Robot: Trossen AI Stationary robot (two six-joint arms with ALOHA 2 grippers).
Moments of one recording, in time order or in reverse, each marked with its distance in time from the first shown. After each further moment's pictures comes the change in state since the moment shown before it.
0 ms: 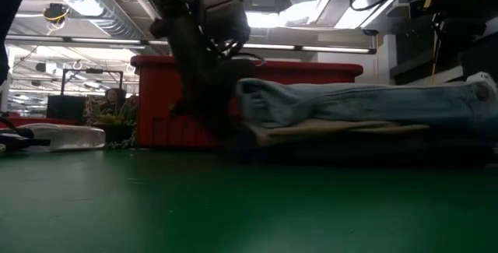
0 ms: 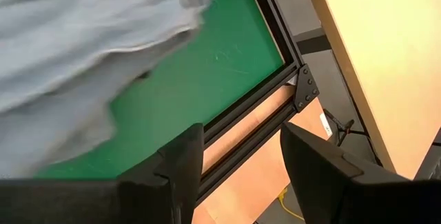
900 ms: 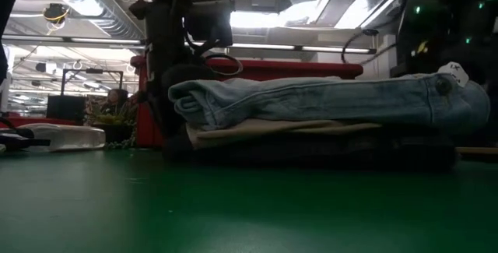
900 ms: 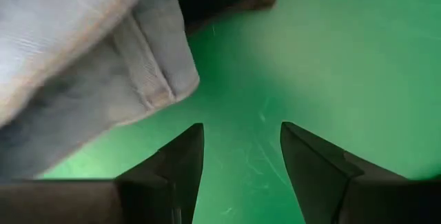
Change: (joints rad) left arm -0.080 -0.039 0.001 -0.360 -0.053 0.012; right arm 0.000 0.016 -0.409 0.379 -0.596 0.211
